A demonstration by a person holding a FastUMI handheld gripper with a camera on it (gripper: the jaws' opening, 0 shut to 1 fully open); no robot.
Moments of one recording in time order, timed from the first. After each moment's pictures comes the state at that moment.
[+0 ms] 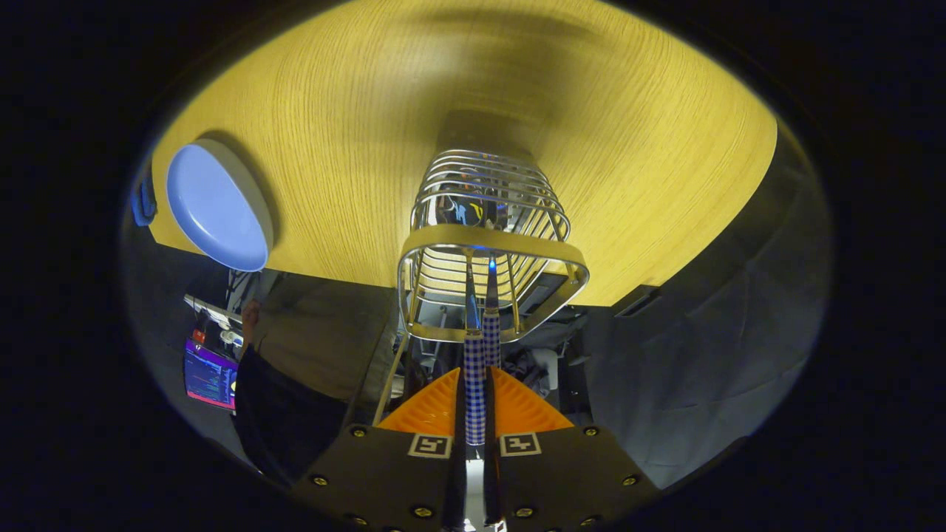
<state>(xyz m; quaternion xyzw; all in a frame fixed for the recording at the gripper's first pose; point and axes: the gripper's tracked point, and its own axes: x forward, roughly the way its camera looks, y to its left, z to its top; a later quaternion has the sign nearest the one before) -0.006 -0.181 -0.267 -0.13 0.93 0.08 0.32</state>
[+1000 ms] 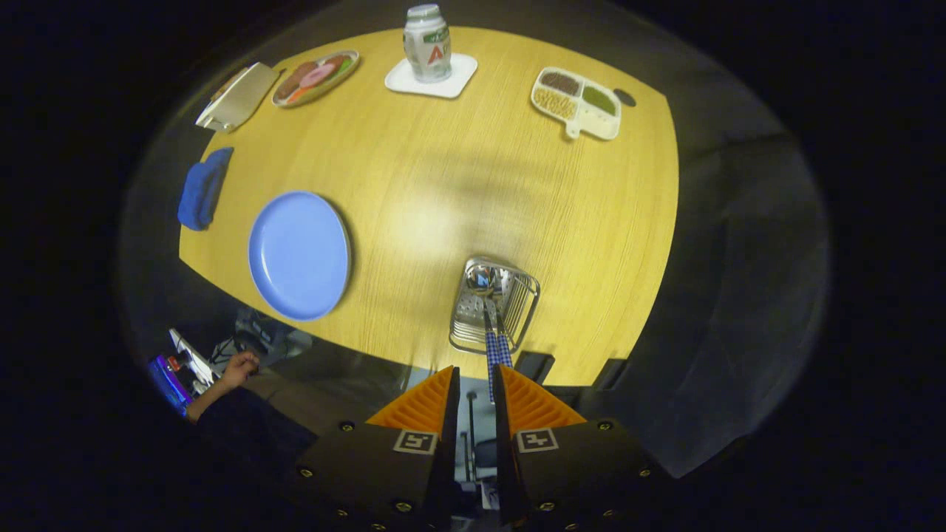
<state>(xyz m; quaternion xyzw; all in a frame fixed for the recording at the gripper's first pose) 0.015 -0.142 -0.199 -0.09 0.68 0.11 0.71</state>
